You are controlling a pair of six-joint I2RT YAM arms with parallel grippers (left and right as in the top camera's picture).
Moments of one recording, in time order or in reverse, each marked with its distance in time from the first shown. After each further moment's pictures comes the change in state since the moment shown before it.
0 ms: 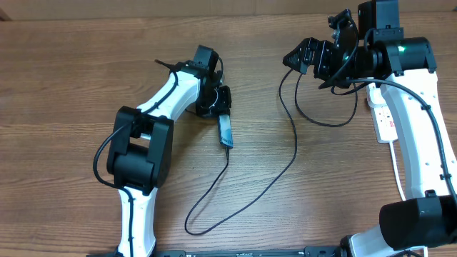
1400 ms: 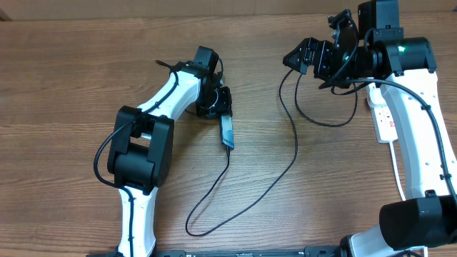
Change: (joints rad) left arm 0.000 0.005 0.006 -0.014 0.007 0.003; right arm 0.000 0.000 0.000 0.000 0.000 0.000
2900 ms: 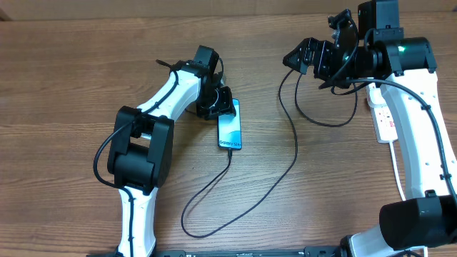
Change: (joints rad) left arm -0.001 0.000 0.012 -0.027 0.016 0.008; right arm 0.000 0.000 0.000 -0.001 0.000 0.000
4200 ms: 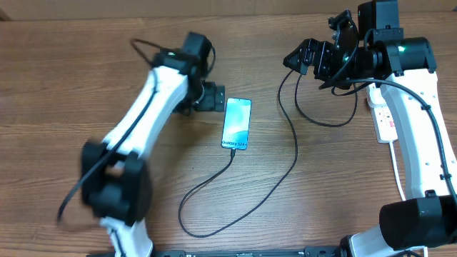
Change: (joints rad) left arm 0.000 -0.334 0.034 -0.304 -0.366 0.155; right arm 0.000 0.000 0.000 -0.012 0.016 0.000
